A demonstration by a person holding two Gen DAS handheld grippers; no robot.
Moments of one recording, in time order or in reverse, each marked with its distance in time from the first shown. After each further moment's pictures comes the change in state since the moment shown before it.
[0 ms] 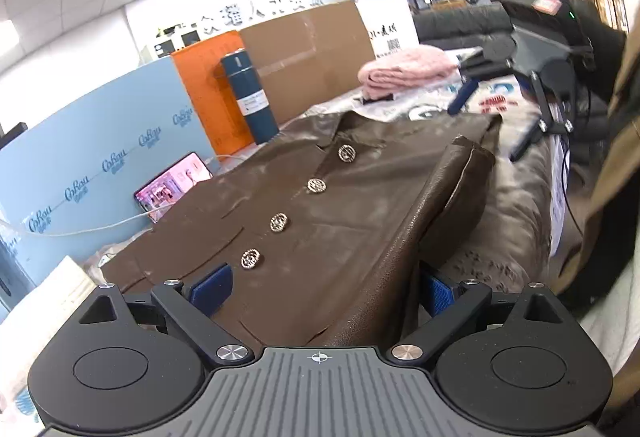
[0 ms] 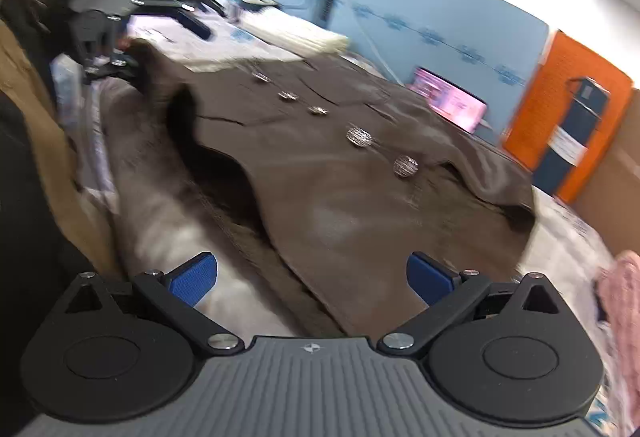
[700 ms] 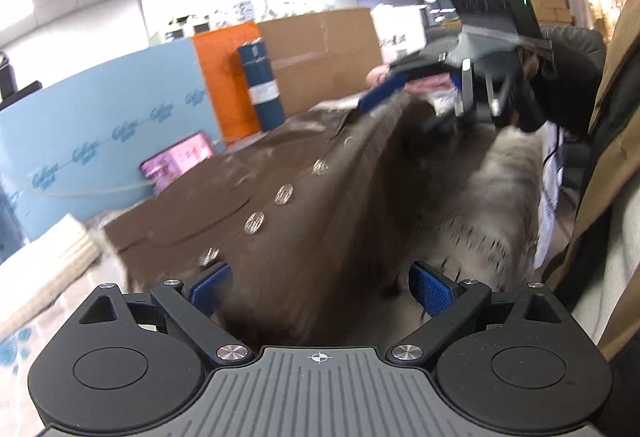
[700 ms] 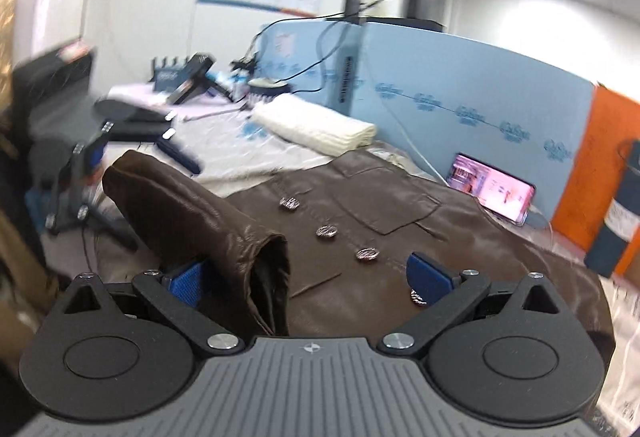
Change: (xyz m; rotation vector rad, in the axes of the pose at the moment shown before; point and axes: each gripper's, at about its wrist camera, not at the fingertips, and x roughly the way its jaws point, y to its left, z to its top) left arm -0.020 0.002 -0.035 -0.084 -0.001 0.016; right arm 0.071 0.007 0.097 0.134 -0.218 0.039
